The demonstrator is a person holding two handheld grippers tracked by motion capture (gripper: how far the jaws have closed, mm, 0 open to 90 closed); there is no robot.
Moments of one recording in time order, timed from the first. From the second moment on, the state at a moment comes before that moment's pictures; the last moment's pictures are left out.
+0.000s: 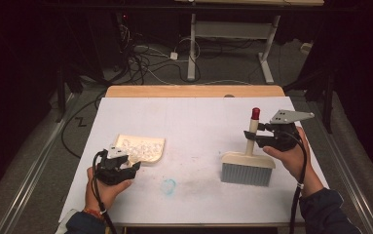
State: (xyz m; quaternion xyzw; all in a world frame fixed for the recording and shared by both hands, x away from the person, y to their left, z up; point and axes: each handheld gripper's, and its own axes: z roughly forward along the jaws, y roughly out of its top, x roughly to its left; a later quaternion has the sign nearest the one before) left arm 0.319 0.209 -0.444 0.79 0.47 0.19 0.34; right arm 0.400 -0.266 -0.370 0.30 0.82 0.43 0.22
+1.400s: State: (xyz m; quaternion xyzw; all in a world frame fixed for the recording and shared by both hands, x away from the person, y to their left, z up) left arm 0.287 0.203 -0.461 0.82 0.36 0.27 0.36; right arm 0.409 -0.246 -0.375 0.35 0.74 0.47 0.32
